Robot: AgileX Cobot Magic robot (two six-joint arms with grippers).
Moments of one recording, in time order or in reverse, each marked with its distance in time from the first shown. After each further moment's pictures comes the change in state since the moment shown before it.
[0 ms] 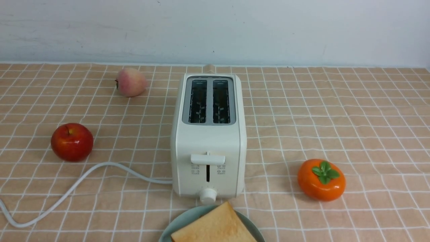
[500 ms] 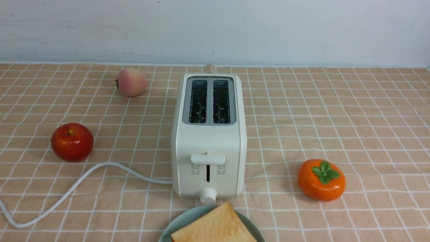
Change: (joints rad) right arm -0.001 -0.188 0.229 -0.350 0.124 0.335; left arm 0.000 0.000 0.000 0.000 0.001 0.000
